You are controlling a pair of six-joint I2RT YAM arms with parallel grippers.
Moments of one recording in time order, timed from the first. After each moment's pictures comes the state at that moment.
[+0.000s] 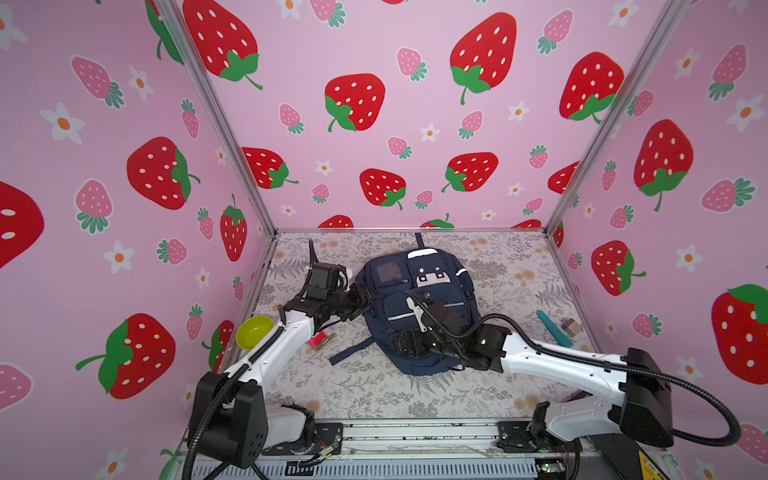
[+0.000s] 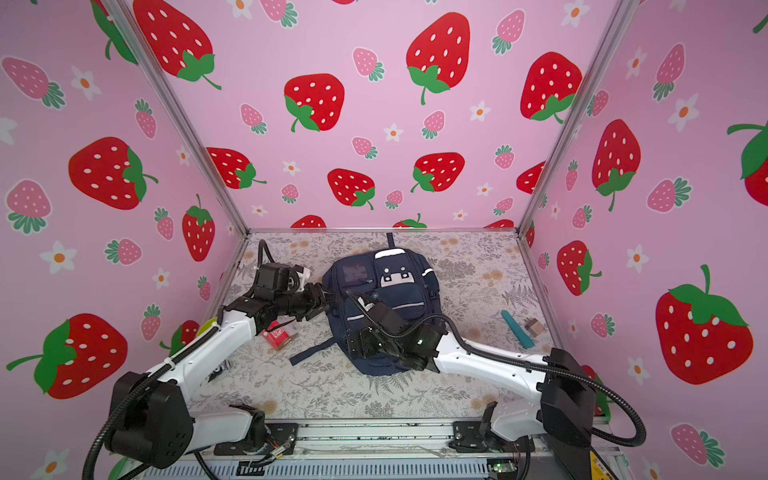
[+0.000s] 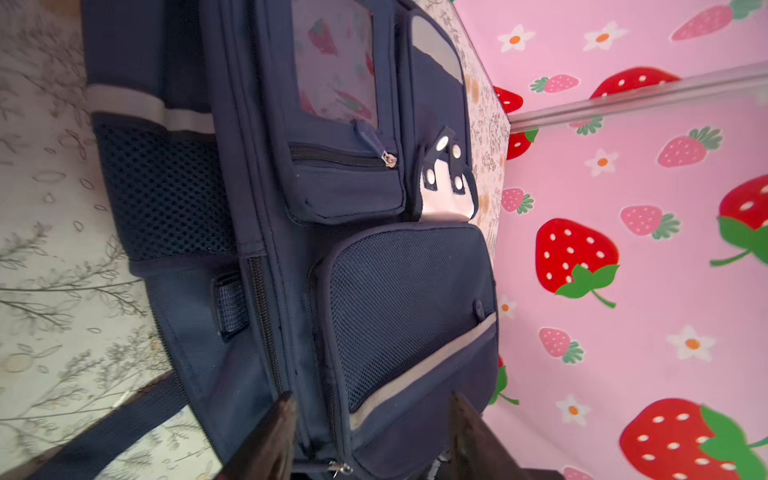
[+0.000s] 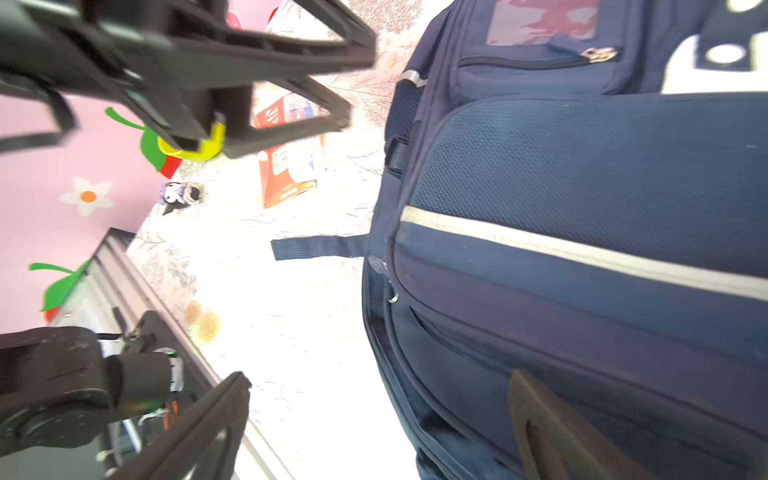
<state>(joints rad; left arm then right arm) -0.24 1.27 0.90 -0.41 0.53 -0.76 1.20 1.34 0.97 -0.34 0.16 0.58</state>
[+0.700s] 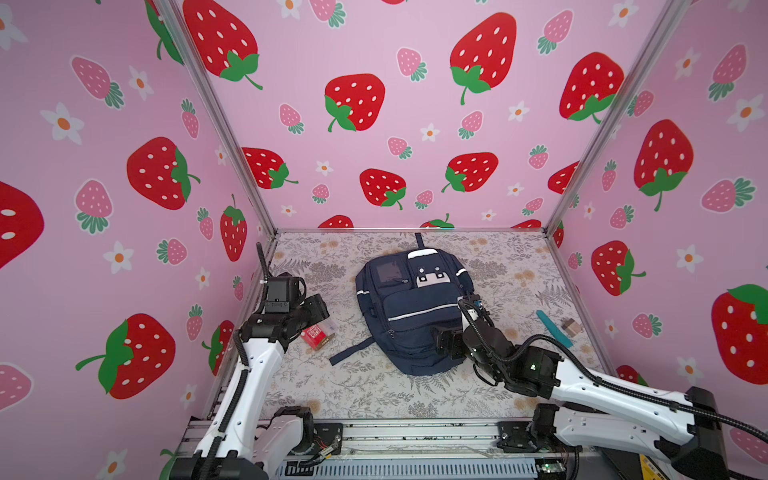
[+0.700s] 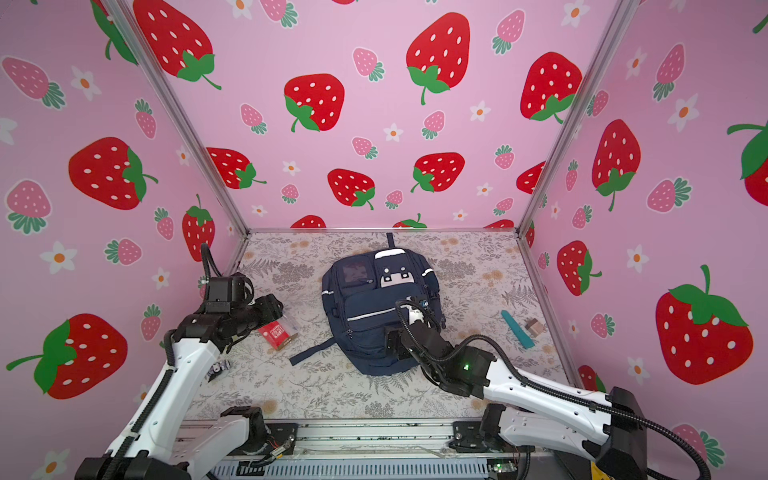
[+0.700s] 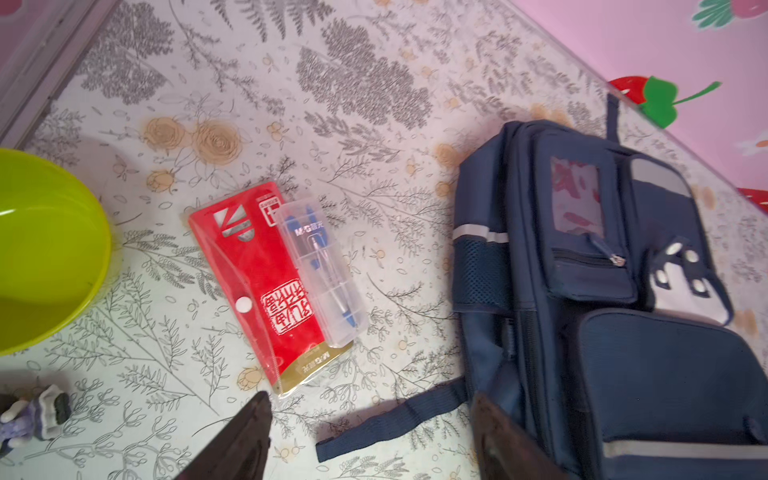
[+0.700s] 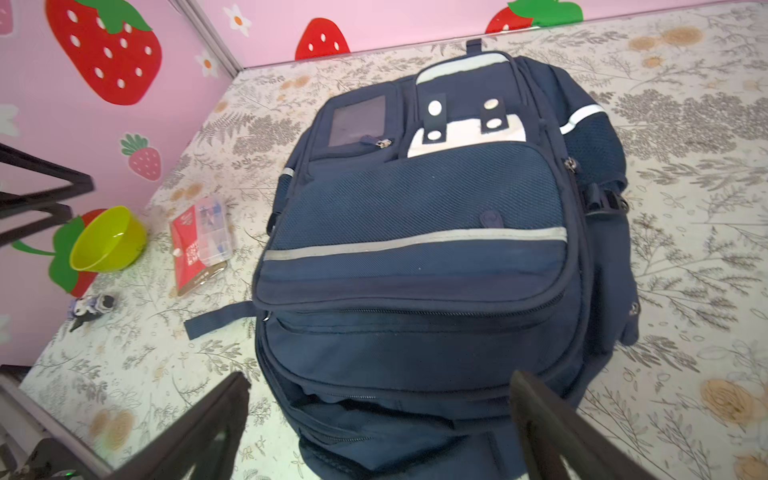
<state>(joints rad) 0.03 1.04 0.90 -0.79 0.06 -0.44 1.17 0.99 0.74 -0.33 0.46 0.65</state>
